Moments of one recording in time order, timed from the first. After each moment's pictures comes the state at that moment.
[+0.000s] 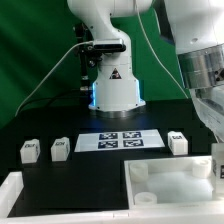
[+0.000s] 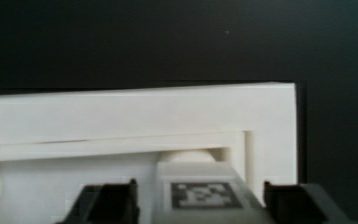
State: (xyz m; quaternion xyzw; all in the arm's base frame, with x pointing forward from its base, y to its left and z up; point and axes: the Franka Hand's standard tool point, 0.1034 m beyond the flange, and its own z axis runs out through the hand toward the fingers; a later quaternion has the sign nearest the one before) arm 0.625 0.132 0.074 -0.69 0.72 0.04 0.11
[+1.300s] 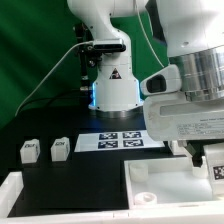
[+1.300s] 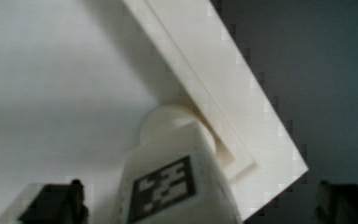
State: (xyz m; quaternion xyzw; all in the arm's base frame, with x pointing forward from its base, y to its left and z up) arm 0.622 0.118 0.070 -0.95 0.31 -0.01 0.10
